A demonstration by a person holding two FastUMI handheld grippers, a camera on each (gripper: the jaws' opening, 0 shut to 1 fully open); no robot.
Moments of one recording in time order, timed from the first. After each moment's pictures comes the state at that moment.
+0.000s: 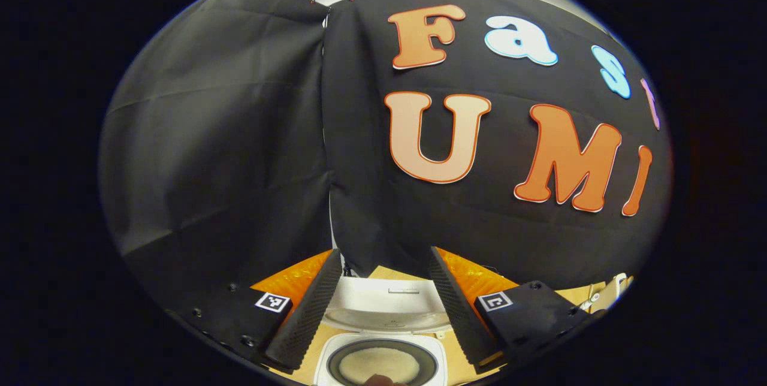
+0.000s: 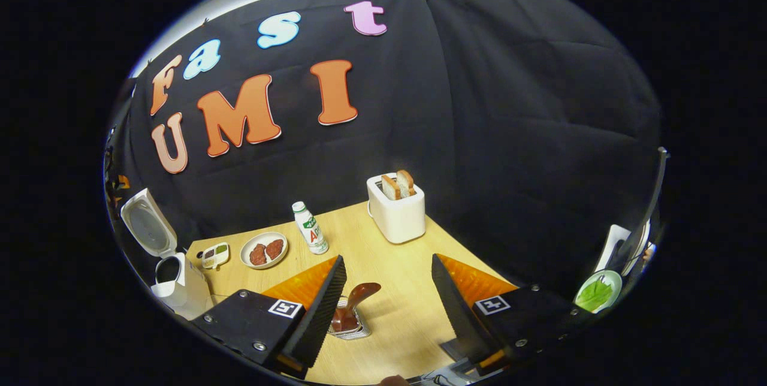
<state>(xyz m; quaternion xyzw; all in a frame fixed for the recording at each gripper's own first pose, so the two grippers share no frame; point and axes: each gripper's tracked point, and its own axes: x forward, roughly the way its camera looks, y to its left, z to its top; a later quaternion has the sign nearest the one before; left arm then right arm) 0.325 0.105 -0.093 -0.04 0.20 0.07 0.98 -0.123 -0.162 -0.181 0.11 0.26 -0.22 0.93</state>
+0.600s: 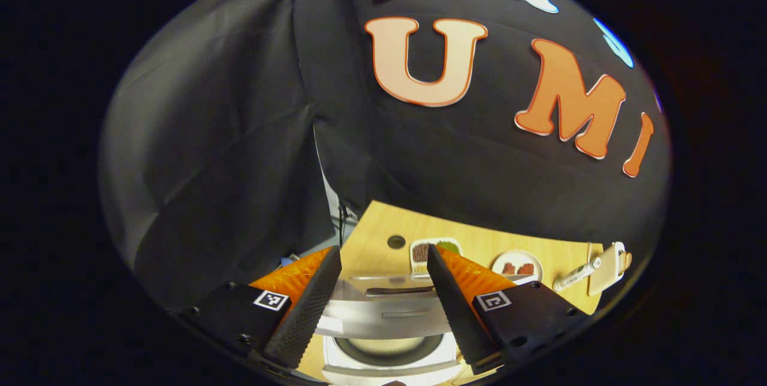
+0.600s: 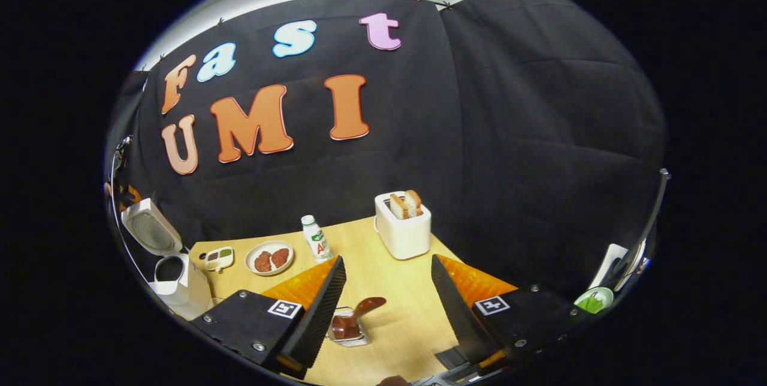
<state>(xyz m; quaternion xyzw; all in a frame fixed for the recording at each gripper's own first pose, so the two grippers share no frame) 0.260 0.078 -0.173 -0.03 0.40 0.03 0.92 -0.100 -0.141 -0.160 0.11 0.24 -0.18 0.95</state>
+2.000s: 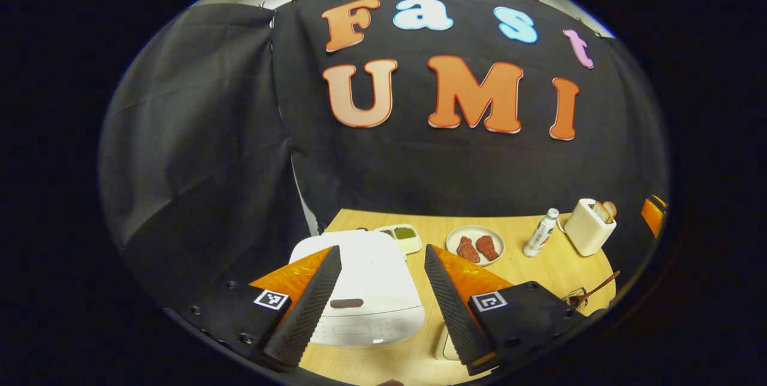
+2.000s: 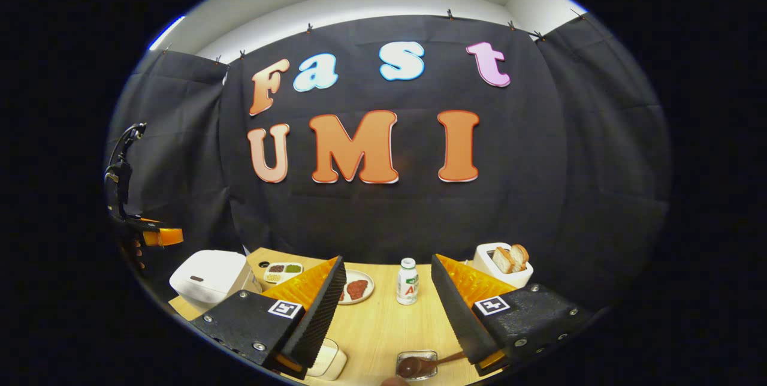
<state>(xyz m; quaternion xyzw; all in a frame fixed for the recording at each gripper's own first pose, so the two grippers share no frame) 0.060 -0.020 -0.114 0.04 0.20 -0.04 0.98 0.000 0.002 -0.081 0.06 0.11 0.03 0.99</state>
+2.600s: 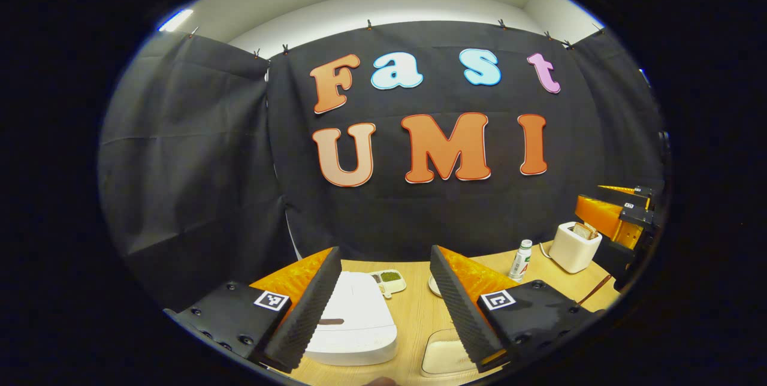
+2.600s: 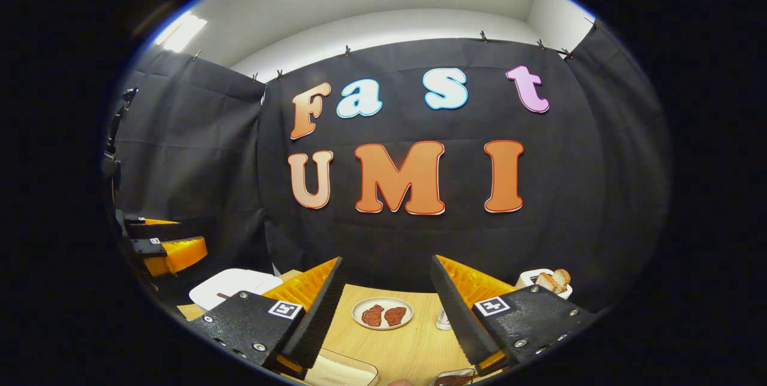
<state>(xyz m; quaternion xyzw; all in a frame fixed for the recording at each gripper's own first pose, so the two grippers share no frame) 0.015 -0.062 -0.080 0.06 0.09 -0.06 0.99 0.017 0.069 -0.057 0.06 0.04 0.09 0.99</state>
